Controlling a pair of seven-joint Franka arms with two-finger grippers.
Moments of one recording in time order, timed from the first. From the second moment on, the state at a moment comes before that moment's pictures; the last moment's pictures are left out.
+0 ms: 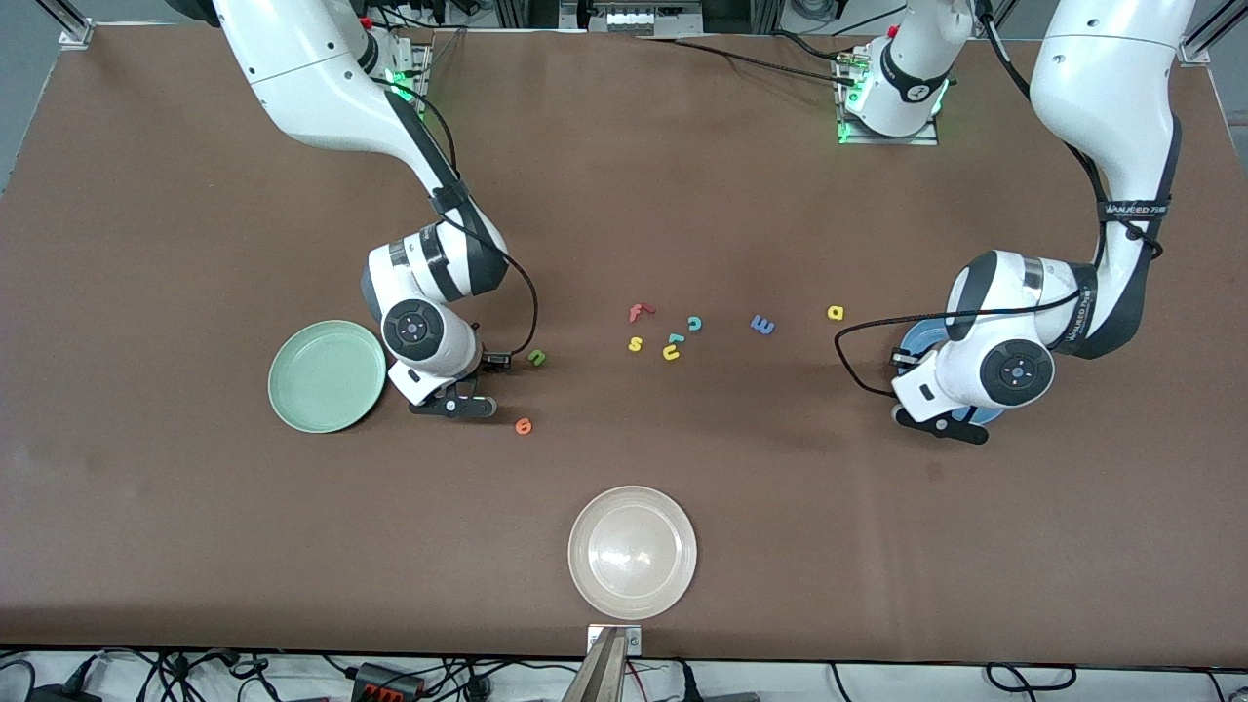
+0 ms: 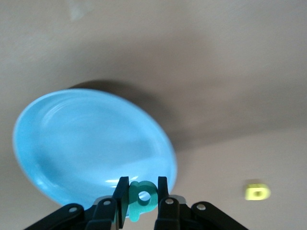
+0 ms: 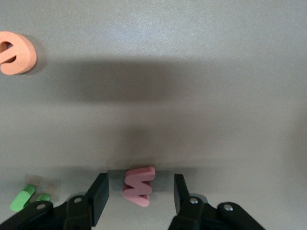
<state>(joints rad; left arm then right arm) 0.00 0.55 -0.13 -1.75 0.24 1.93 0.01 0.49 0.69 -0.05 -1.70 0.07 2.23 0.41</state>
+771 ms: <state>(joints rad) 0.05 0.52 -0.21 -1.81 0.27 1.98 -0.03 0.49 0.70 -0.04 -1.70 0.08 2.23 0.41</state>
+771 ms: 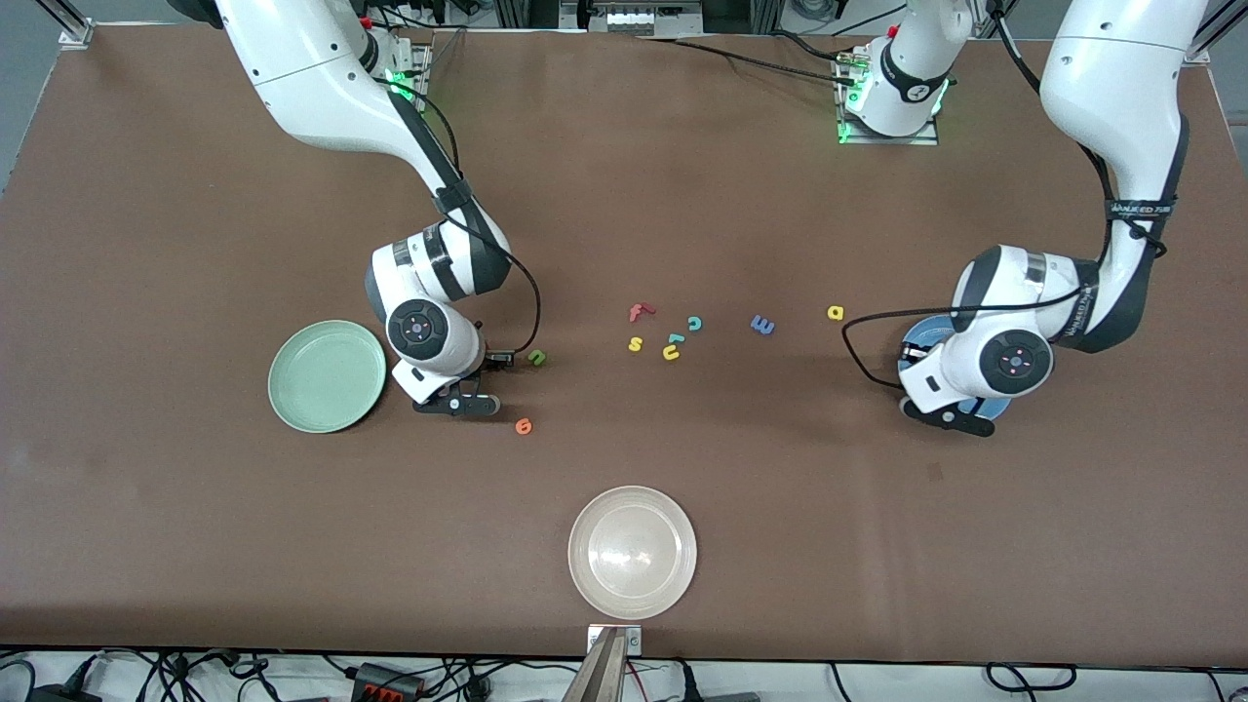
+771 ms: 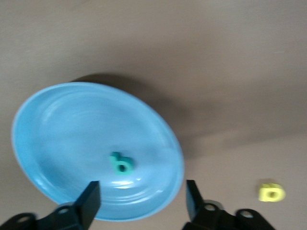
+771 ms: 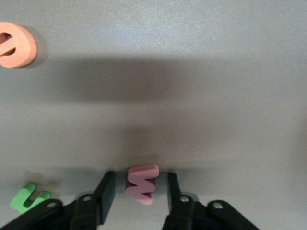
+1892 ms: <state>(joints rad) 0.09 0.43 -0.36 -2.25 0.27 2.44 -0.21 0.13 0.57 -0.08 -1.71 0.08 1.98 0.08</state>
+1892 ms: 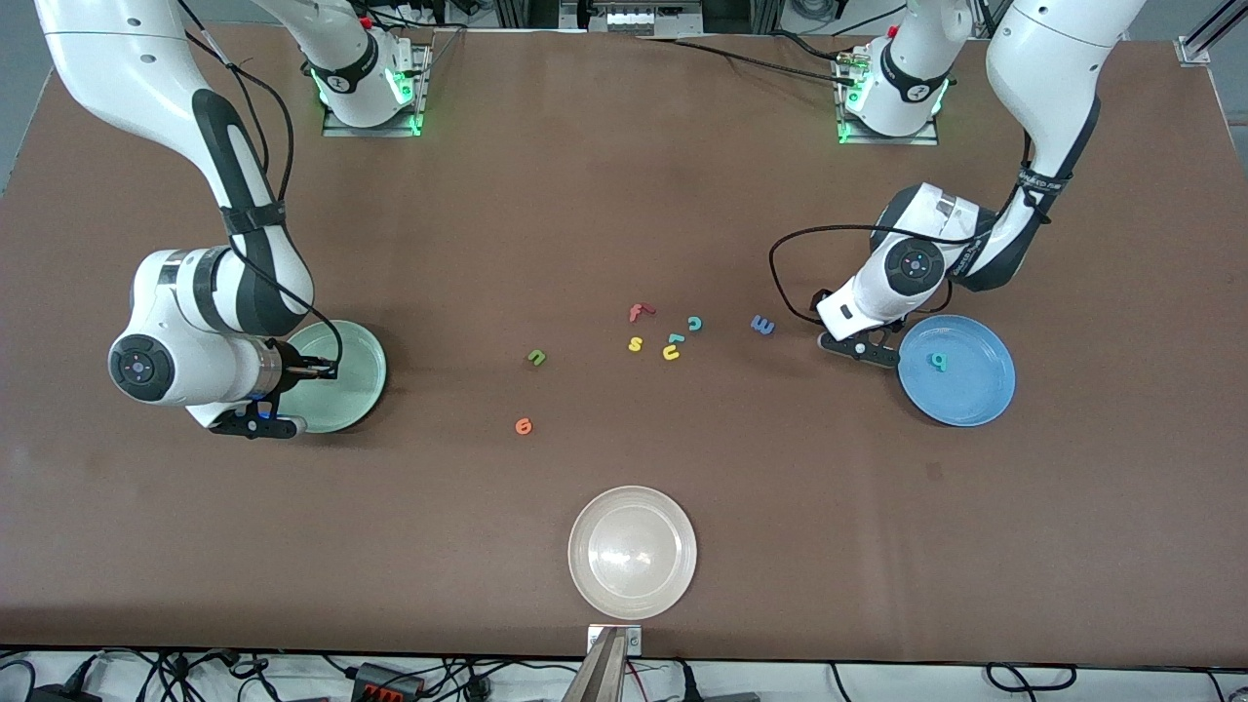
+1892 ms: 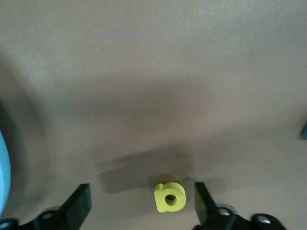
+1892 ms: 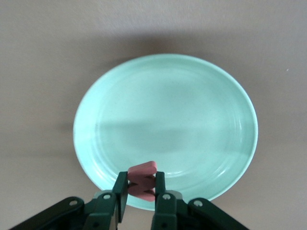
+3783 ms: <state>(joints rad) 0.13 0.44 -0.37 -2.26 0.27 2.45 -0.26 0.50 0.81 -0.04 -1.42 -0.01 2.36 0.40</state>
